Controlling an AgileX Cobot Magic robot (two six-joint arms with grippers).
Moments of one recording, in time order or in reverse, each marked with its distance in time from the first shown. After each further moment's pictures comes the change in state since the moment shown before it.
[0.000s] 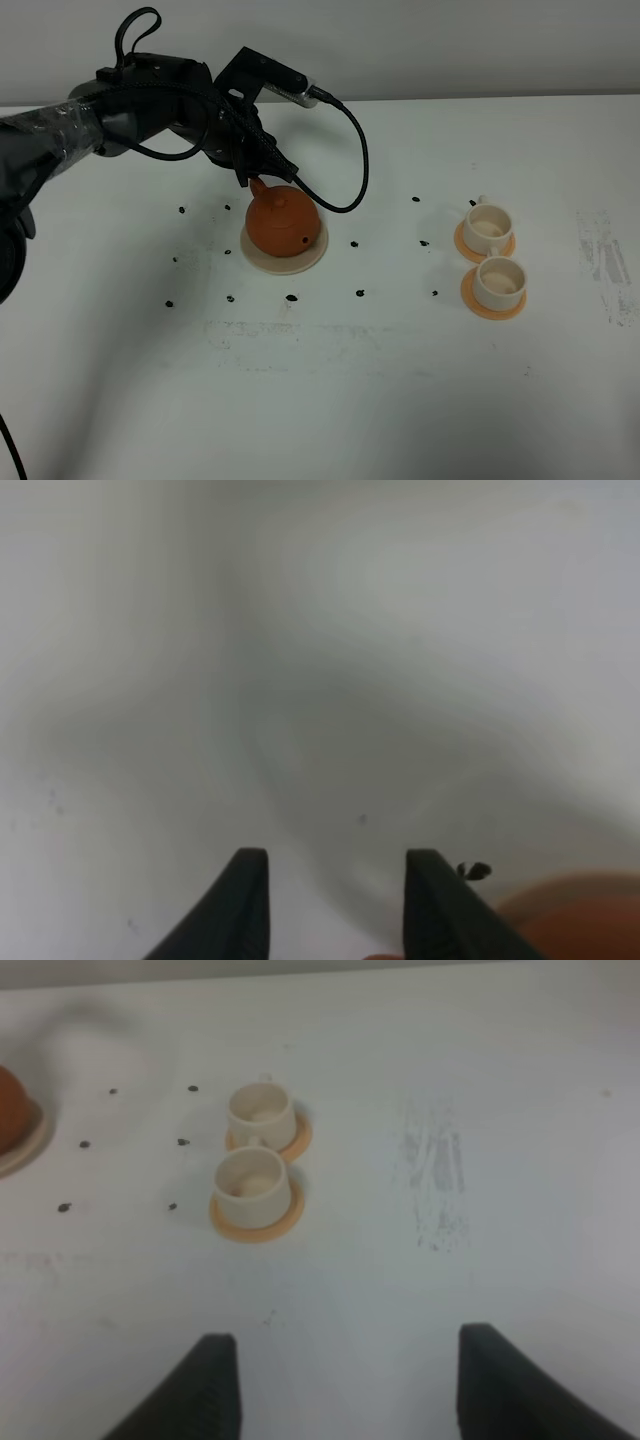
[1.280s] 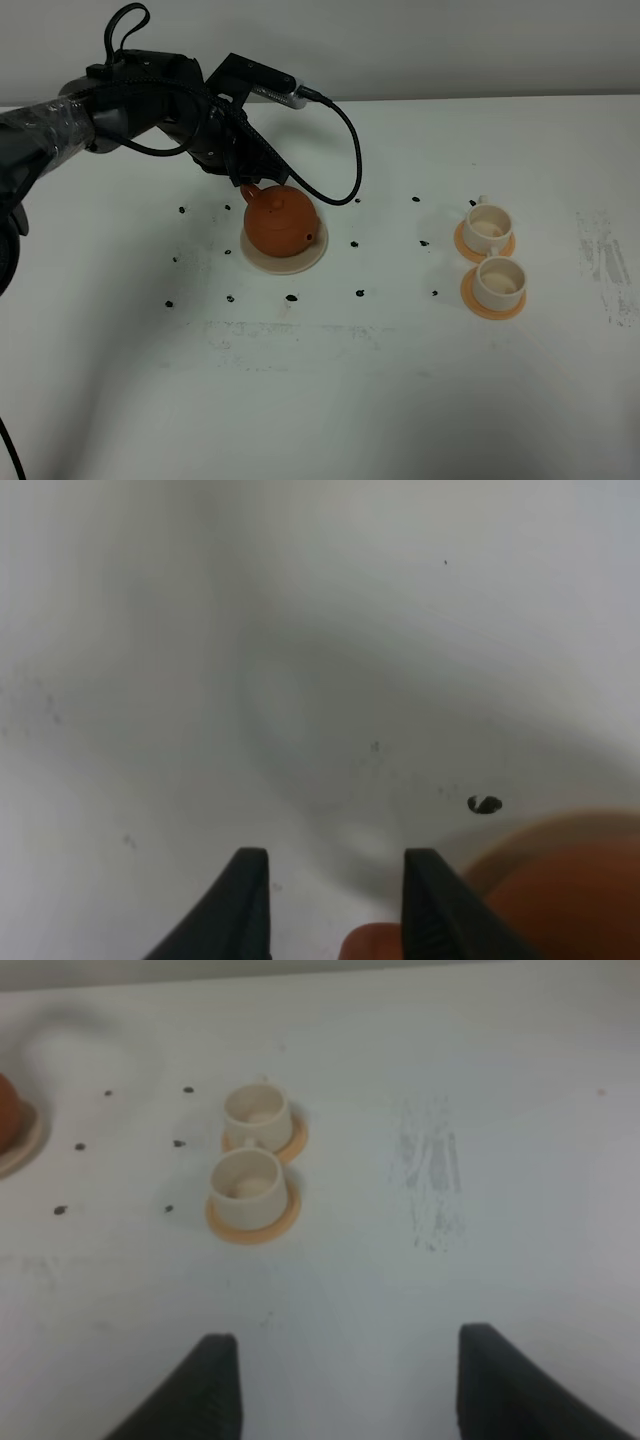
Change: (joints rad) left arm 0.015 -0.001 -0.002 -0.019 0.085 -0.052; right arm -0.007 0.000 0.000 0.001 -0.001 0.001
